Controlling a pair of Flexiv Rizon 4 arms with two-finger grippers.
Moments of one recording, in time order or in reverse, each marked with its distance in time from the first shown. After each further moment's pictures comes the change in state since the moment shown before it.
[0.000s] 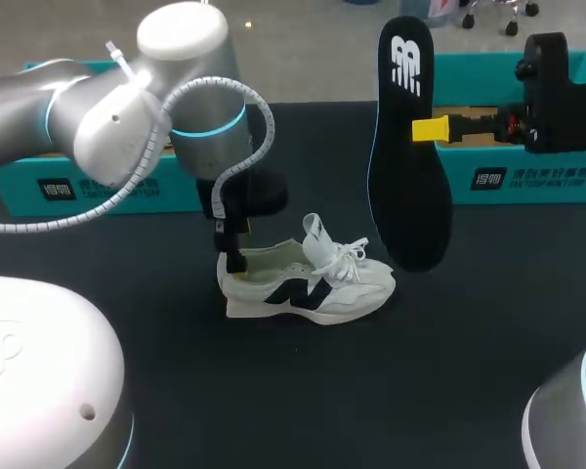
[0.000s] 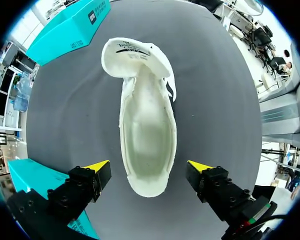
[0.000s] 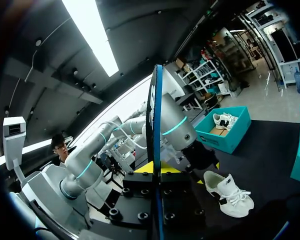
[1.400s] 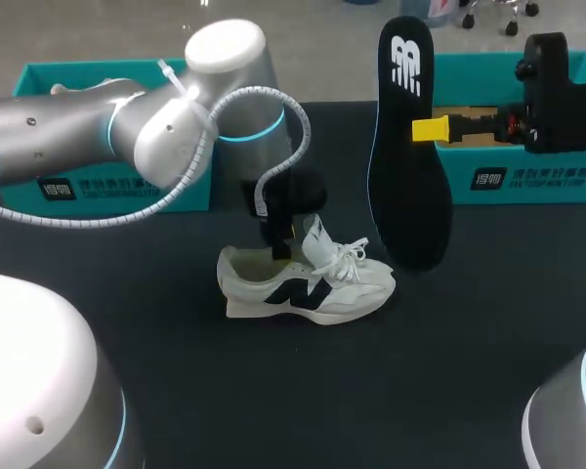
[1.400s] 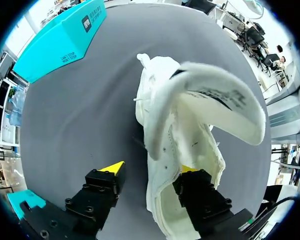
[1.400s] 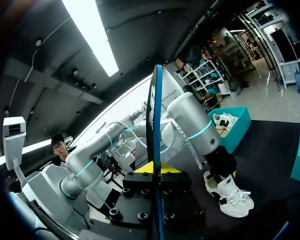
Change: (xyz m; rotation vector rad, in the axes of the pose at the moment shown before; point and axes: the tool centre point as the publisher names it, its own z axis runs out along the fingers) left arm -0.039 -0.066 0.053 0.092 0.036 0.072; right arm 0.000 0.000 0.000 0.000 0.000 0.000
